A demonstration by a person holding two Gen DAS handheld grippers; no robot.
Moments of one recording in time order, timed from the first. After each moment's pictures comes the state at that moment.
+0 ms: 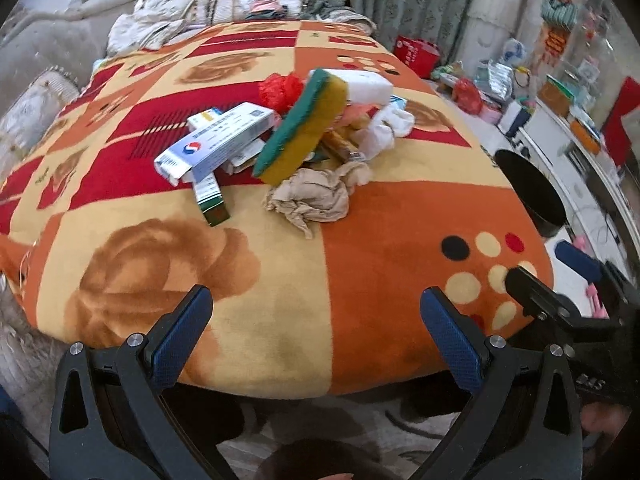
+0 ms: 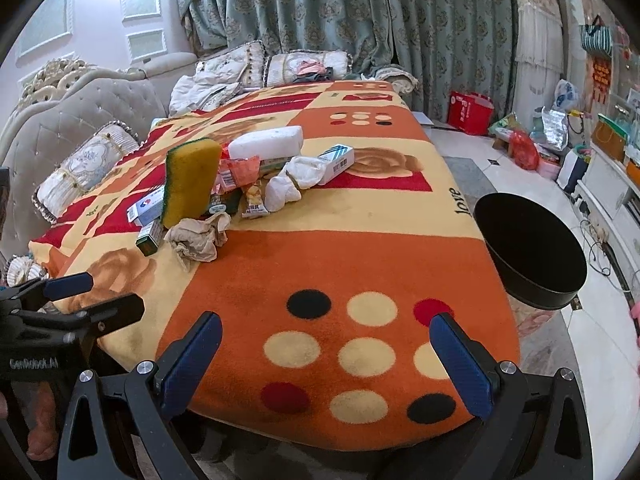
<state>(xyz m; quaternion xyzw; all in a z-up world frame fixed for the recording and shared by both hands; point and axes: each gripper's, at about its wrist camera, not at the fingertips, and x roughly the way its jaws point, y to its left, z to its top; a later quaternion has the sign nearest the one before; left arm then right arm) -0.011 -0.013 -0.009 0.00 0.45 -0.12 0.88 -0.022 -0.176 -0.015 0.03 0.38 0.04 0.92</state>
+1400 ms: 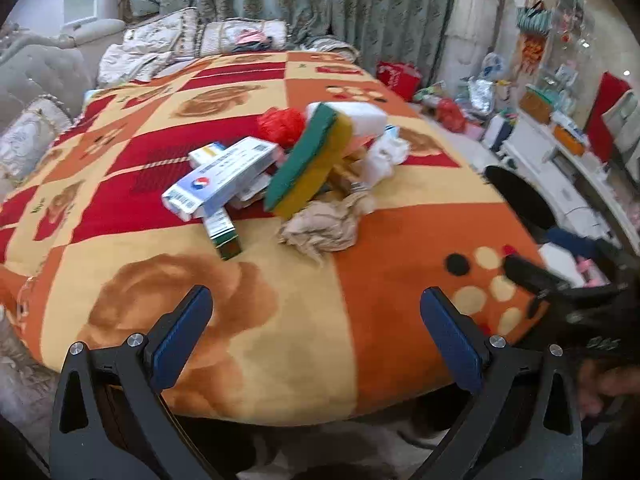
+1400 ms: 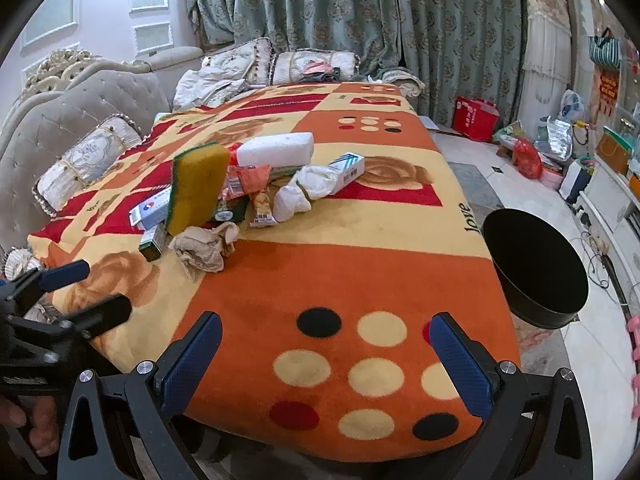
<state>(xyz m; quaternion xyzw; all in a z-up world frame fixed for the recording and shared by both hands) -0.008 0.010 -0.007 0.02 0.40 -0.13 0.91 -0.011 -0.163 -0.005 0.01 0.38 0.04 0.92</state>
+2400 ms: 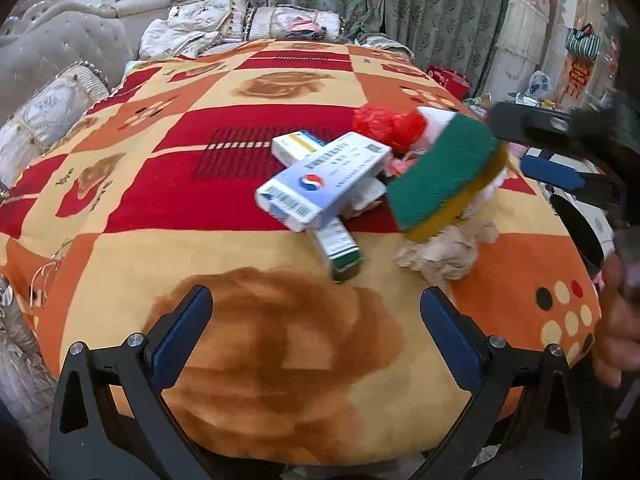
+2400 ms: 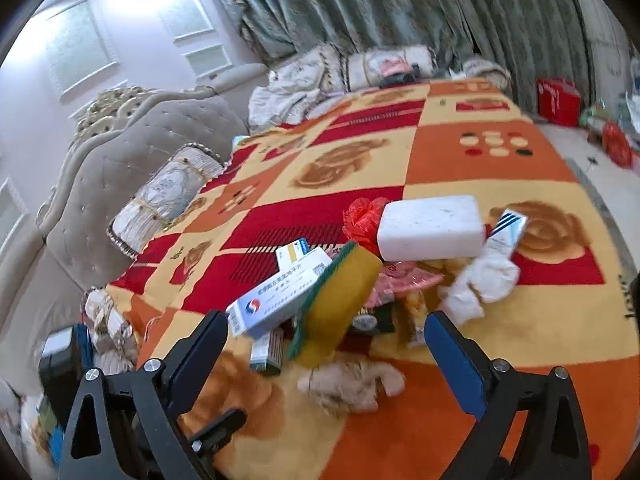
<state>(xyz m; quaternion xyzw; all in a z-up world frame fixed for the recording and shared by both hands) 0.046 0.085 -0.029 -0.02 0.42 -0.07 0.91 0.119 -0.083 0.016 0.12 0.38 0.20 0.89</state>
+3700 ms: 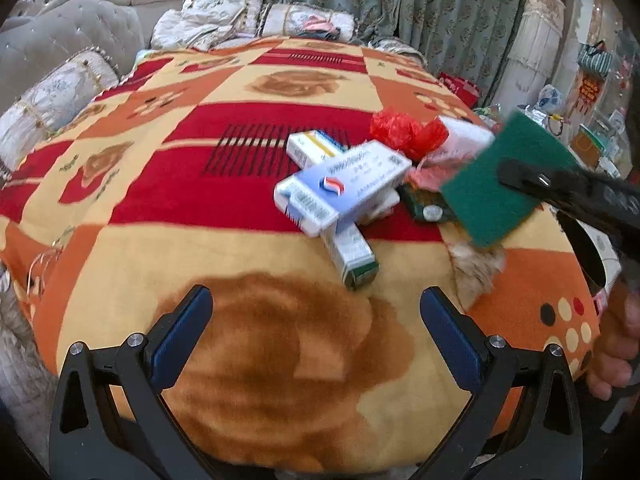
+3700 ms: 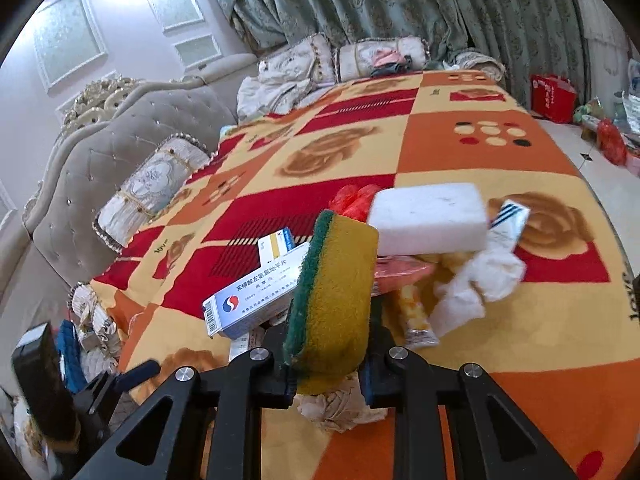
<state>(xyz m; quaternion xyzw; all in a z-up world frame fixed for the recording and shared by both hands) 0.053 0.092 -0.026 -0.04 0.41 -0.06 0.91 0.122 -0.089 0.007 0.11 0.39 0.18 0.90</state>
